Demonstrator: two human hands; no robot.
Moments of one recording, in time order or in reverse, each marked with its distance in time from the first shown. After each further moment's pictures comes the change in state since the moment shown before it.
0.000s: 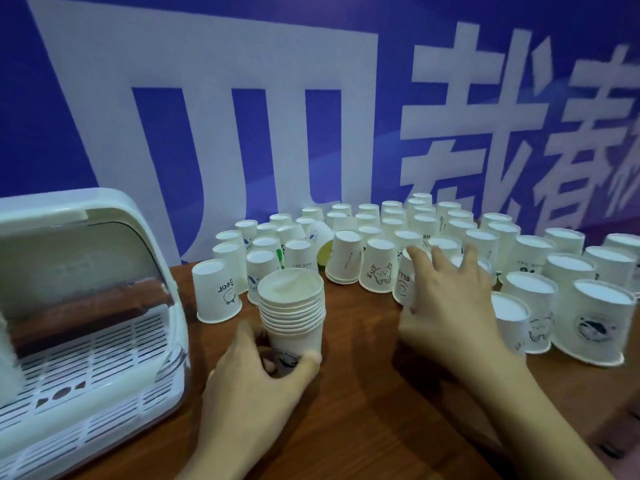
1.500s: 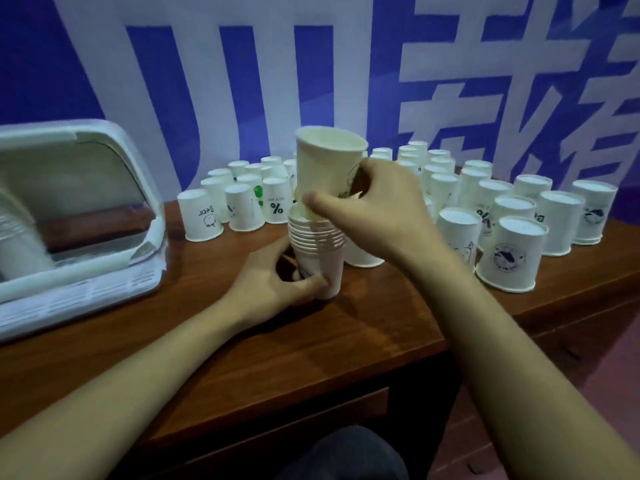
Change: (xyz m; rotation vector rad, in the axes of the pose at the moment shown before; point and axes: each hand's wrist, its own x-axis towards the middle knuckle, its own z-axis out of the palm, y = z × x) left_hand -0.017 0.040 0.059 -0.102 -0.274 0.350; right_hand -0.028 0.032 -0.051 0.861 0.129 -0.279
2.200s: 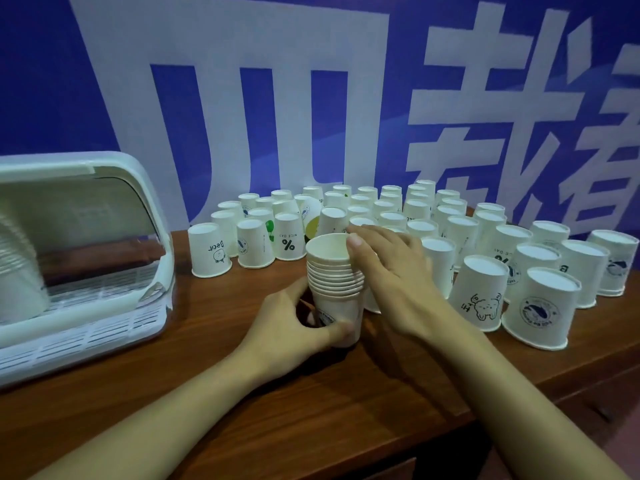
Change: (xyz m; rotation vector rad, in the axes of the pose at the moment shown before) left_hand 0.007 -0.008 0.004 -0.062 0.056 0.000; right_hand 0.009 0.050 0.034 -0.169 -0.161 -0.119
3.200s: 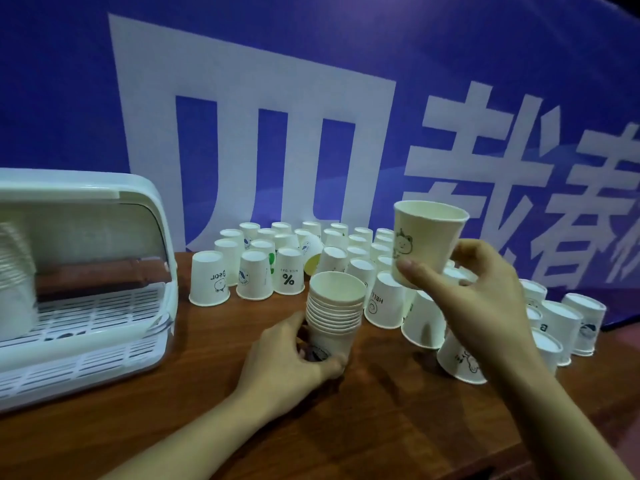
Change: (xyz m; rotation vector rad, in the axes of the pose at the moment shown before) left_hand 0.003 0.001 -0.005 0.135 0.103 -0.173; right_hand -0.010 -0.030 -0.075 0.245 0.407 0.185
